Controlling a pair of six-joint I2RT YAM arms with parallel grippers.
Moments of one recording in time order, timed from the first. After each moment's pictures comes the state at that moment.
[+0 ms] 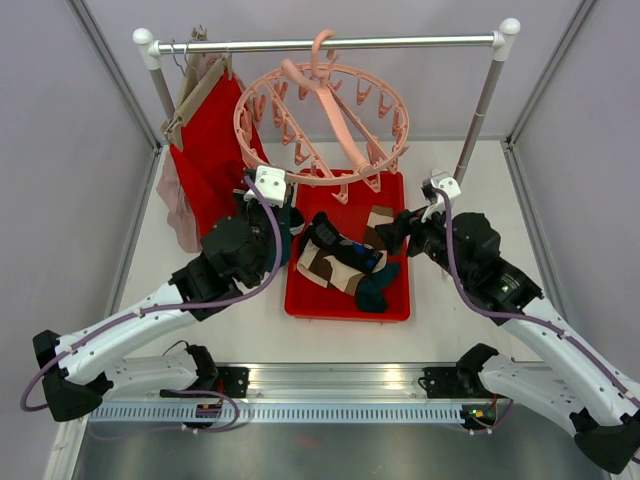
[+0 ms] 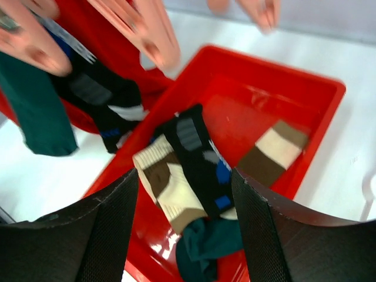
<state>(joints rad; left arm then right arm) -1.02 1.02 1.05 0.12 -0.89 0.31 0.65 0.84 0.92 -0.26 0.05 0.23</state>
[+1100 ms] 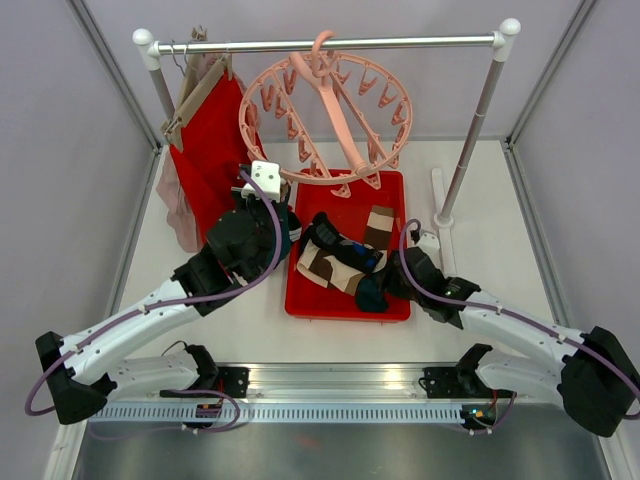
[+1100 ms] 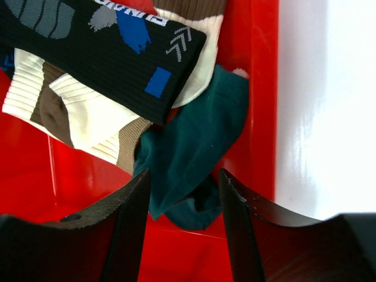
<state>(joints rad) -0.95 1.04 1.04 0.08 -0.88 0.20 0.74 1.05 0.54 -0.27 0.29 0.86</state>
